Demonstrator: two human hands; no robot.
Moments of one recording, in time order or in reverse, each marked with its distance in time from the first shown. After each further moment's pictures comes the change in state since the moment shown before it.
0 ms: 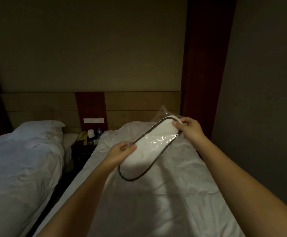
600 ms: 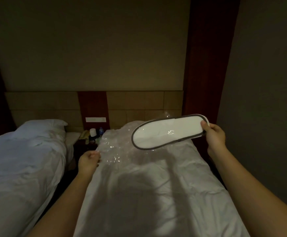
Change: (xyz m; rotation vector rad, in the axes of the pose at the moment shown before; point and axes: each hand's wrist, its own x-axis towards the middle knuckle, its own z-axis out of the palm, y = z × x) left_hand -0.002 -0.071 -0.066 -0.143 0.568 -0.177; right_hand -0.001 0.028 -0.045 0.333 0.366 0.142
